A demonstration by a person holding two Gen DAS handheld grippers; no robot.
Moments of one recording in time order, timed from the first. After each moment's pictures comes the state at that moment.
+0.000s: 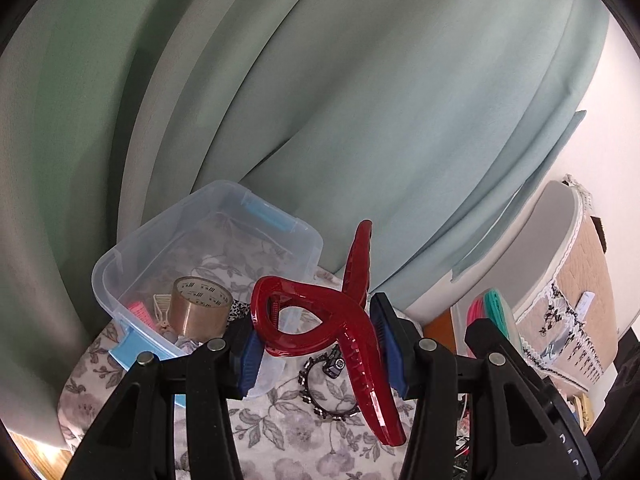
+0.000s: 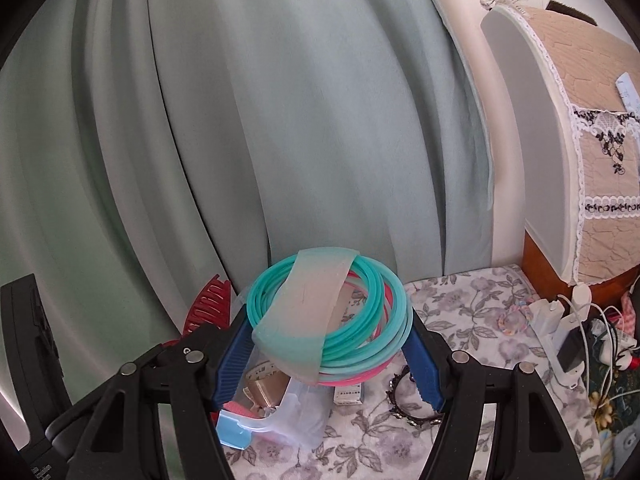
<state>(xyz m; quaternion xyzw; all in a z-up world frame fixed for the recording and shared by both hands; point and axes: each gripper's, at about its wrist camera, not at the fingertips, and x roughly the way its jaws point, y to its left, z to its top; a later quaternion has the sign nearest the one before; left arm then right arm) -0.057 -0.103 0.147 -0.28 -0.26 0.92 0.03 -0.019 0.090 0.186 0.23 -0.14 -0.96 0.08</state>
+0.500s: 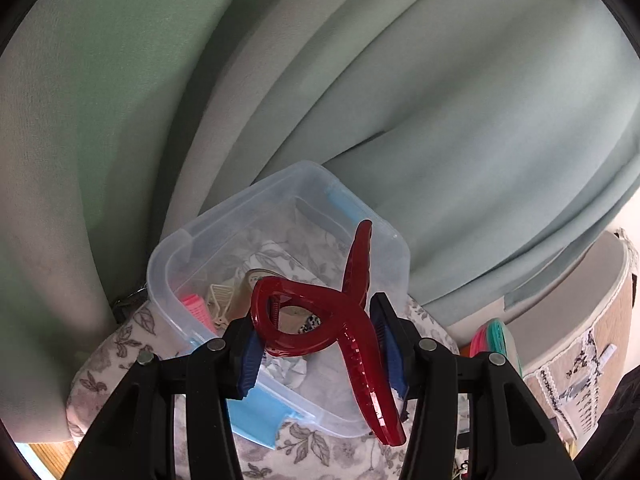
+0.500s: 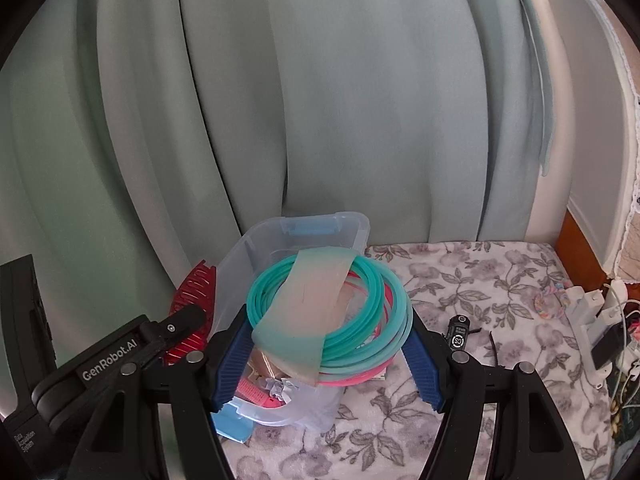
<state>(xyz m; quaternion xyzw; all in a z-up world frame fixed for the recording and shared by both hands) -0.077 -0.180 0.091 -0.31 -0.33 0.89 -0.04 -0.074 0.026 0.135 0.30 -0.08 -0.94 0.11</state>
